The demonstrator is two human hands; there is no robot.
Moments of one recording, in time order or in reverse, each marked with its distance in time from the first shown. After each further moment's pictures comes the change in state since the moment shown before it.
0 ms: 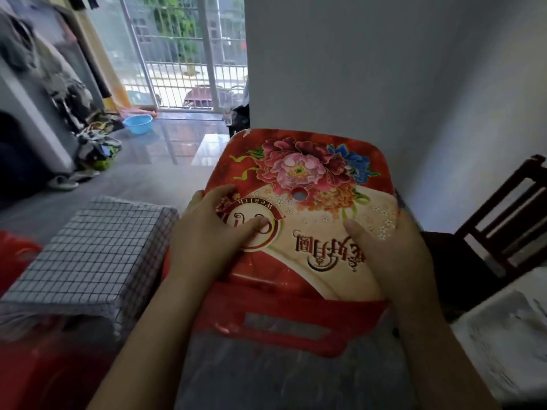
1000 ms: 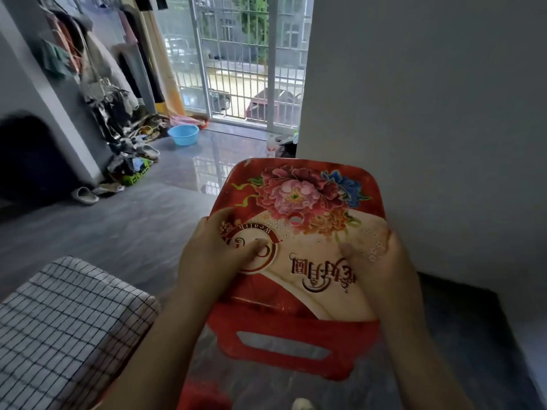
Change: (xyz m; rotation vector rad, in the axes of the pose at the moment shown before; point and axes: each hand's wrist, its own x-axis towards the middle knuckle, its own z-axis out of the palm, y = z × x) left_hand 0.627 -0.131 0.257 0.061 0.132 -0.250; right_hand 0.660 -0.028 0.366 -0.029 -0.267 -0.145
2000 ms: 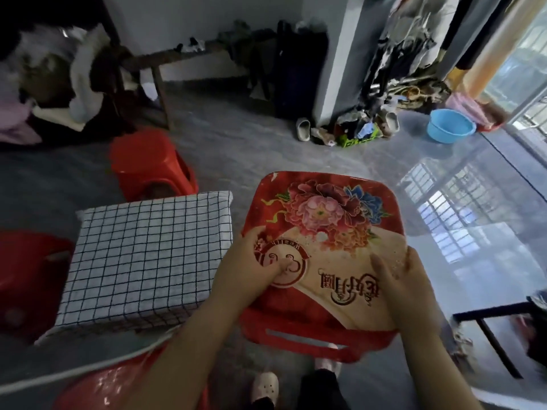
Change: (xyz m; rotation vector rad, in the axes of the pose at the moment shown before) left_hand 0.371 -0.313 -0.065 0.050 0.488 -0.835; right_hand 0.352 -0.172 0.609 -0.067 -0.987 -0.404
